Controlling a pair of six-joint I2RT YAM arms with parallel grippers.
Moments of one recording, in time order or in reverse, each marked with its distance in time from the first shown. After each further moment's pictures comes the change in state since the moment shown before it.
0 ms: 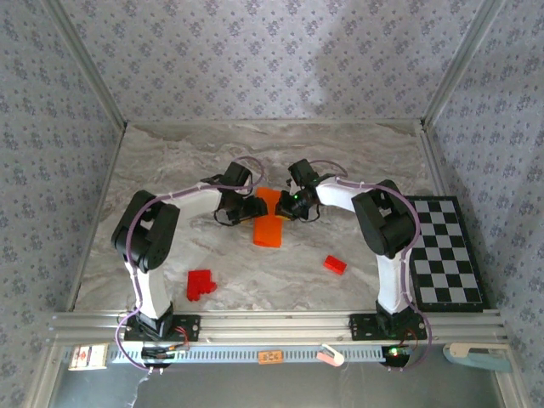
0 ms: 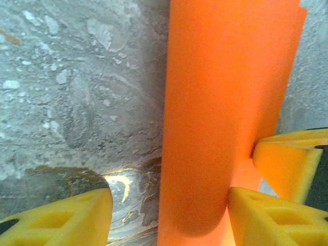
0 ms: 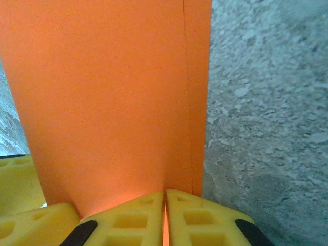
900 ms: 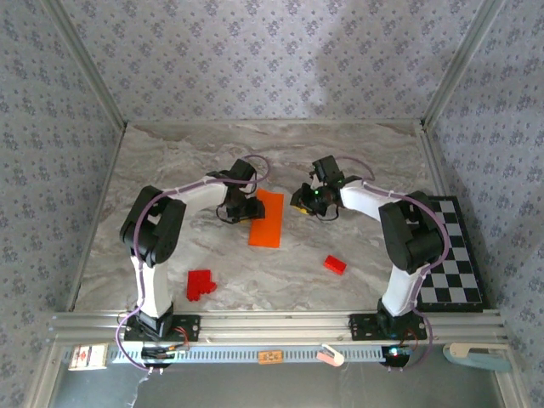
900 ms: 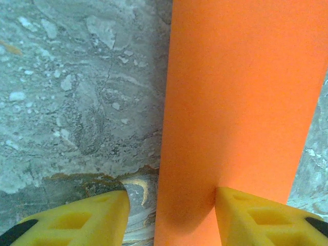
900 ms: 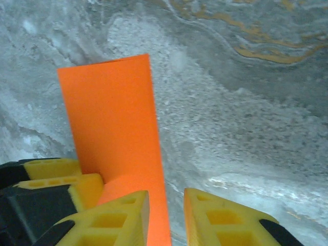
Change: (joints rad) left arm -0.013 0.075 0.105 -0.147 -0.042 0.128; right arm -0.110 -0.215 -0.178 0.078 0.034 0.052
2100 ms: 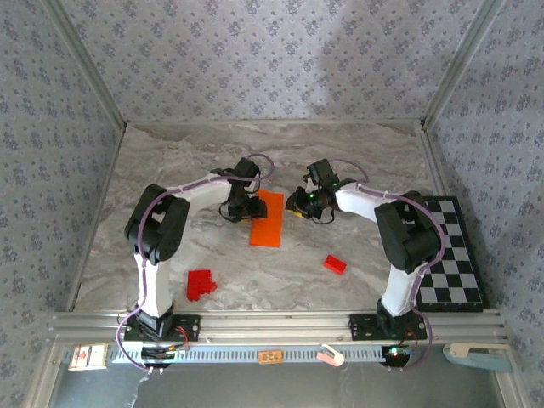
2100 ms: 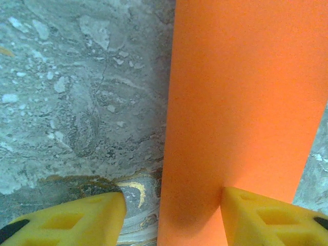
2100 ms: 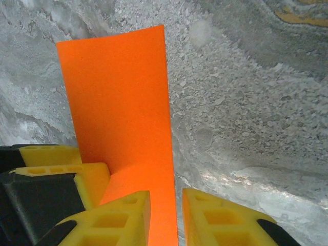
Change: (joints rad) left arm -0.017 0.040 0.061 -0.063 -0.026 -0.007; right arm 0.040 0.015 -0.007 0.029 -0.013 0.000
